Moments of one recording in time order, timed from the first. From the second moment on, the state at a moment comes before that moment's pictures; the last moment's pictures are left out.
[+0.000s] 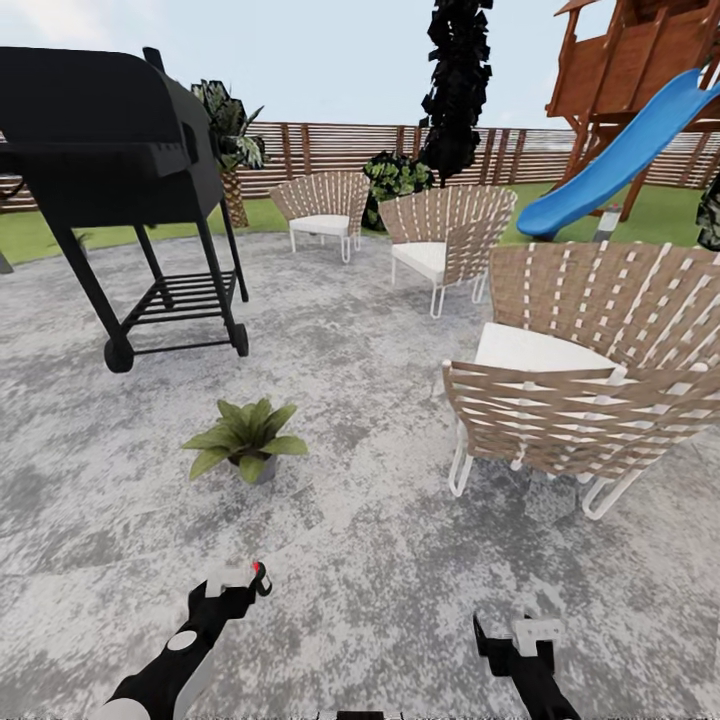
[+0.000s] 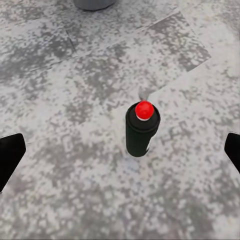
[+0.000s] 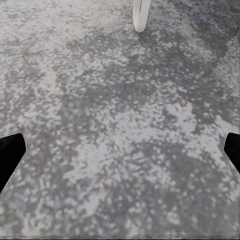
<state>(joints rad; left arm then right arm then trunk) -0.53 0.04 0.01 -0.33 0.03 -0.22 0.03 -0.18 -0.06 0.00 -0.76 0.00 -0.25 0.00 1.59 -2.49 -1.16</state>
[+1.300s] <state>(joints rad) -0.53 0.03 0.00 -0.32 0.02 -0.35 0.03 -0.18 -0.06 0.00 -0.75 0.00 -0.25 0.00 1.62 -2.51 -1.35</state>
